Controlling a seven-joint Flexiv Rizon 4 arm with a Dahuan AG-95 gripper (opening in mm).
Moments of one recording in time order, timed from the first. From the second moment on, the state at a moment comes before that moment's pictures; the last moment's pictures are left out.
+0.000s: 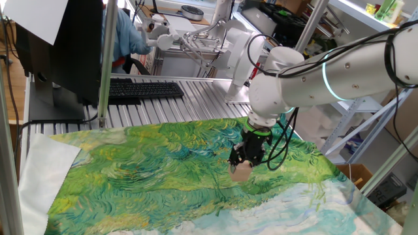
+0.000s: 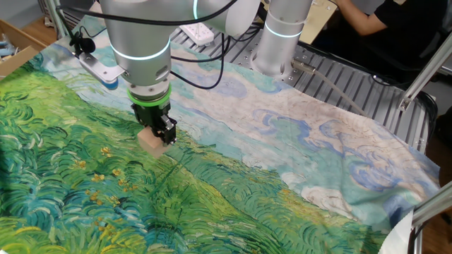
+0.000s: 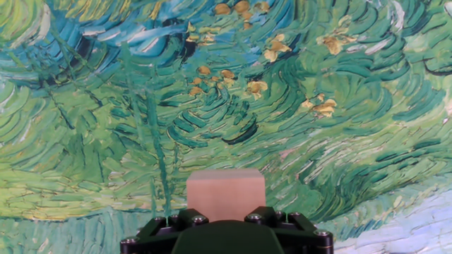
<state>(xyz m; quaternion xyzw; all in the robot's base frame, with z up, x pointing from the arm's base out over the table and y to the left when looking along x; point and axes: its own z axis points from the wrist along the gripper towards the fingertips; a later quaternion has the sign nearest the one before) 0.548 -0.104 0.073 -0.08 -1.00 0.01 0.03</state>
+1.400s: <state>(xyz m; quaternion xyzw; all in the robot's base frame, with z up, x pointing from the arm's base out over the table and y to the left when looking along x) 0.556 -0.109 0.043 -0.08 -1.00 0.01 0.02</state>
